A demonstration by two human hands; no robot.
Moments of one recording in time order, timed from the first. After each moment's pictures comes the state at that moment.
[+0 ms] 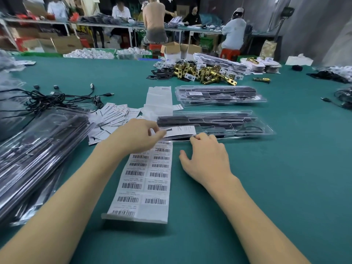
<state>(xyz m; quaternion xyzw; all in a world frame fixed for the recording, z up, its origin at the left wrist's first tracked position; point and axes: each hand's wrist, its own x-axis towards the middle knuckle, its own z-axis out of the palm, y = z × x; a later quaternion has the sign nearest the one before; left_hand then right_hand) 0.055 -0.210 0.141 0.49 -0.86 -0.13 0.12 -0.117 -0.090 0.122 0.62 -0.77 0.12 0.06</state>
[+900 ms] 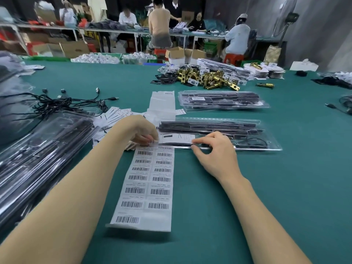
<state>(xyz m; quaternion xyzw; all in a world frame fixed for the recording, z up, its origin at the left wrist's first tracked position) 0.034 -0.233 0.178 0.62 -0.65 -0.44 0.02 -0.161 -0.108 0.105 0.60 -0.70 0.38 -0.01</state>
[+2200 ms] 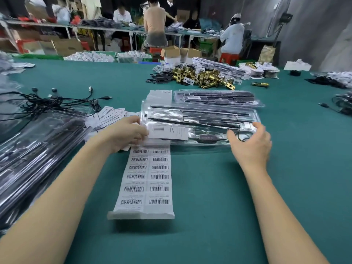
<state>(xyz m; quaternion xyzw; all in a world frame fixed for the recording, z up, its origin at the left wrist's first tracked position) 0.062 -0.221 0.155 0.50 -0.62 -0.55 0.26 -0.225 -0.103 0.116 0.33 -0.82 0.47 0.00</state>
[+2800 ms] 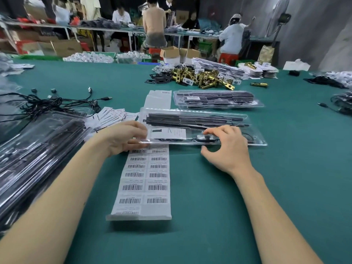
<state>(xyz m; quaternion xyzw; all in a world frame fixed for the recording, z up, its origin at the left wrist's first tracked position) 0.065 -0.221 0.151 0.50 -0.52 -0.64 0.27 -0.200 -0.107 0.110 0.60 -0.73 0.32 0.05</state>
